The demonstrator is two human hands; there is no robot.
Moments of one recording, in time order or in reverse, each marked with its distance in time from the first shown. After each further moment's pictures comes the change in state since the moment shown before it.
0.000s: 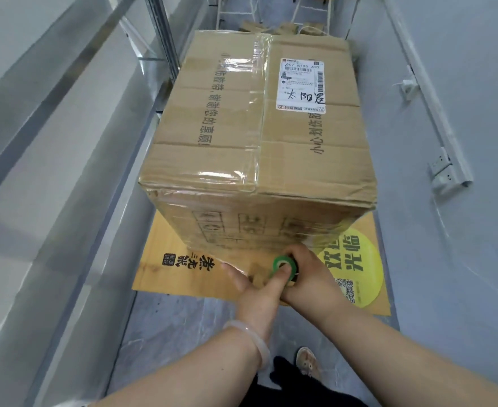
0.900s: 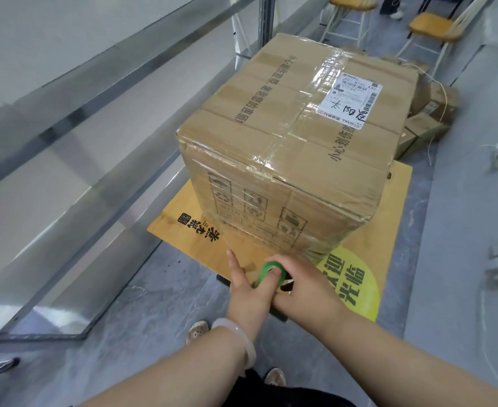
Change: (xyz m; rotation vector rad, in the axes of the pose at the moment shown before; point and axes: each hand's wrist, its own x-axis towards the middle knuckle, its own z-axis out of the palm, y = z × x) left_hand -0.038 -0.021 0.046 -0.028 0.287 0.228; right_hand -0.005 0.019 -0.050 -0.161 -0.339 -0.413
